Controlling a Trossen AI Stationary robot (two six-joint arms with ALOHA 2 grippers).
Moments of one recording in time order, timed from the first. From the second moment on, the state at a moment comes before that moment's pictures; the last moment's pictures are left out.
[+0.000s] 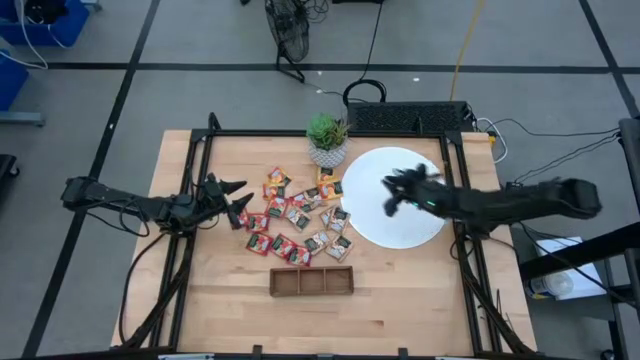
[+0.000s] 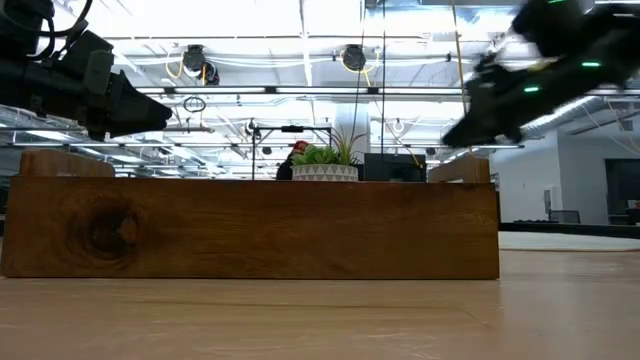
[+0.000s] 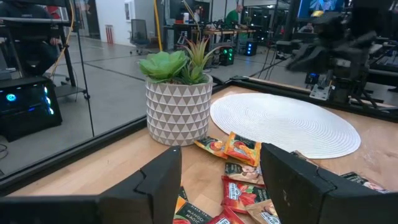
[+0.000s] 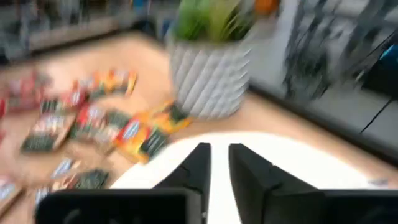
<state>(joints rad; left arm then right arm) -0.17 0.36 0.01 0.27 -0.71 -0.14 -0.14 1.02 0.37 0.18 0.50 0.28</state>
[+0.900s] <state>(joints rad) -0.17 0.36 0.01 0.27 -0.71 -0.14 -0.48 1.80 0.81 0.31 -0.27 0.49</state>
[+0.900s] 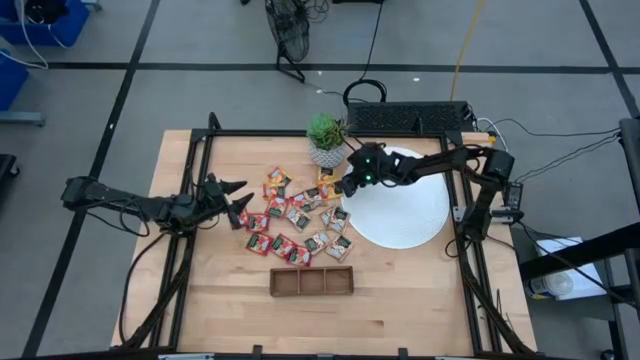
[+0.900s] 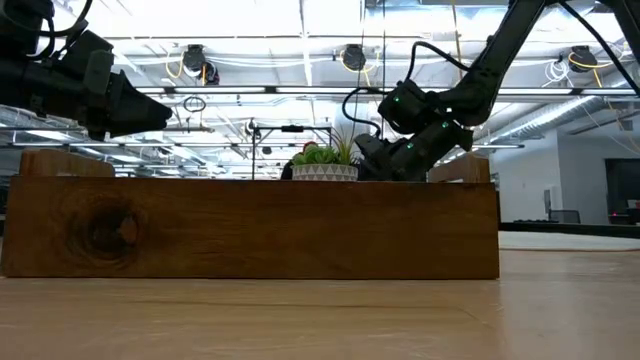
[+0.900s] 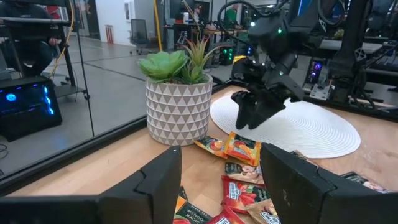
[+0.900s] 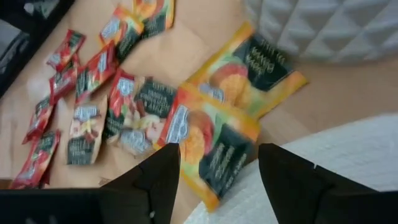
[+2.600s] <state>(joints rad) -0.17 0.36 0.01 0.27 -0.71 -0.13 -0.47 1.90 1.00 0.06 -0.42 0.47</state>
